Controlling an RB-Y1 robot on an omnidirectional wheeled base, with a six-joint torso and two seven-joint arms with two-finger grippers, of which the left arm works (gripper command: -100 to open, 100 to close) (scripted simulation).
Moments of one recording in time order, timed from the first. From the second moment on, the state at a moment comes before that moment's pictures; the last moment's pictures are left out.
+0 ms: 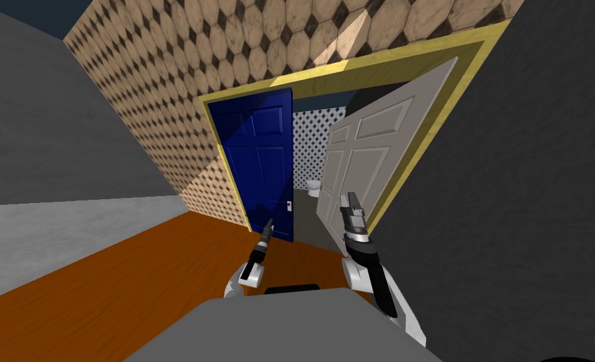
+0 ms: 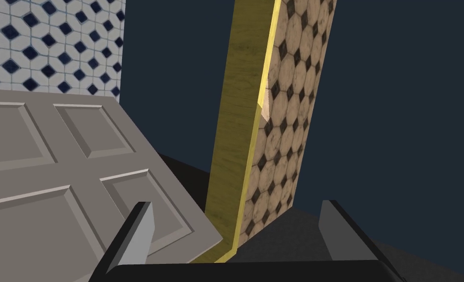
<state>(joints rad) -0.10 0.09 -0.15 -0.86 0.03 -0.77 0.03</state>
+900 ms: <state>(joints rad) -0.19 0.07 -0.18 -0.63 0.03 -0.81 0.06</state>
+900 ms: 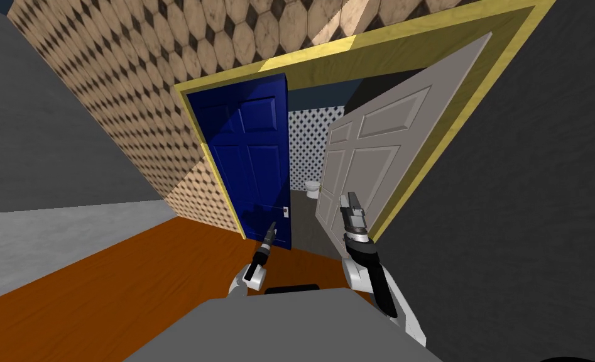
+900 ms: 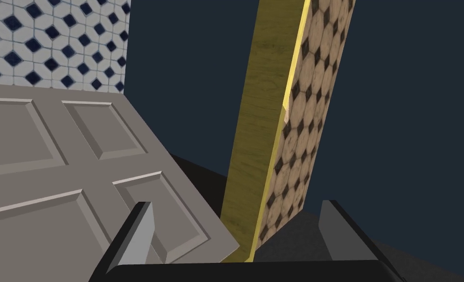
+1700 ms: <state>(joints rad) -0.22 0.06 -0.19 -0.56 0.04 -0.82 0.07</state>
